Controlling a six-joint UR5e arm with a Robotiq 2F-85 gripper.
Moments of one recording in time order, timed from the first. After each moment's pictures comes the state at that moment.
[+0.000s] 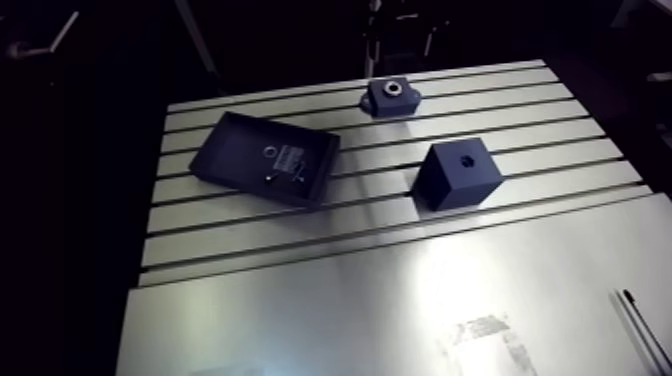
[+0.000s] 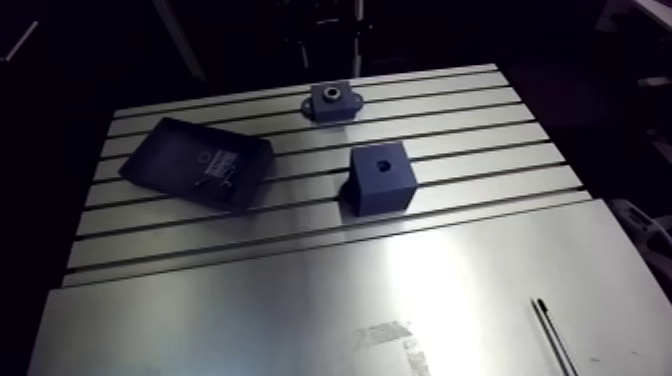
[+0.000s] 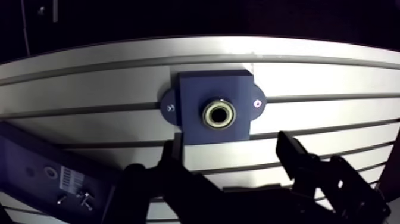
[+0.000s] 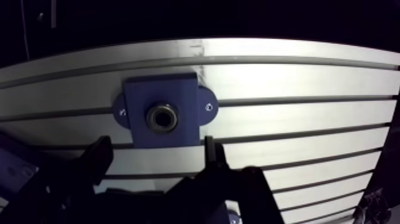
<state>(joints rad) -0.20 -0.99 1.45 -1.98 -1.64 -1.75</state>
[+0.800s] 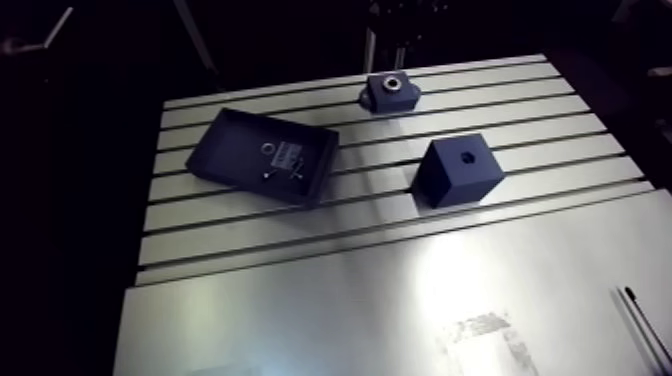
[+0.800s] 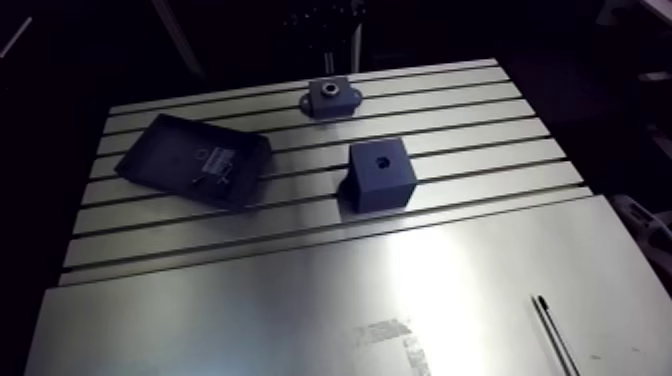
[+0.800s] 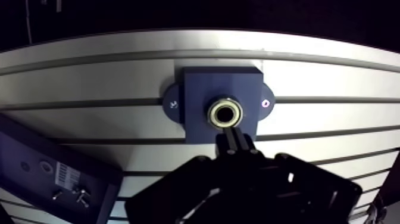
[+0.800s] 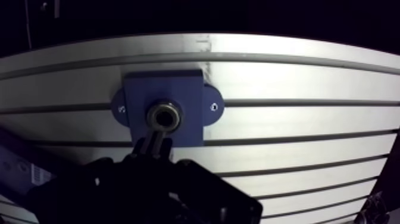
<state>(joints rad) -0.21 -0.98 1.46 -1.97 -1.63 -1.78</state>
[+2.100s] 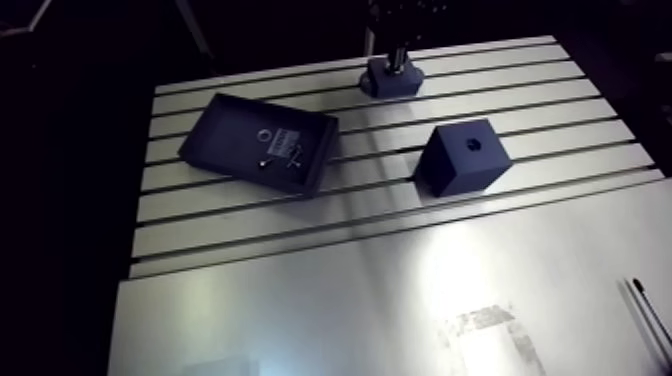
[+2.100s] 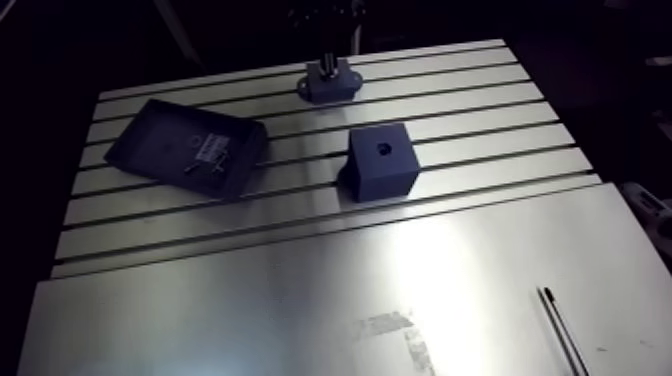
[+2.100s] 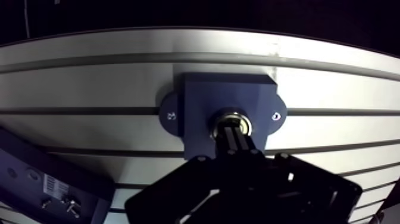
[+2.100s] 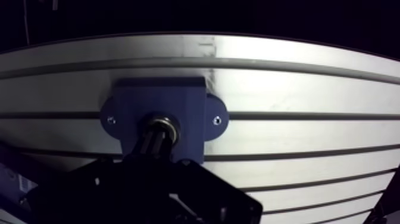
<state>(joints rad) -0.21 -0.93 1.47 -2.01 -1.63 -1.81</state>
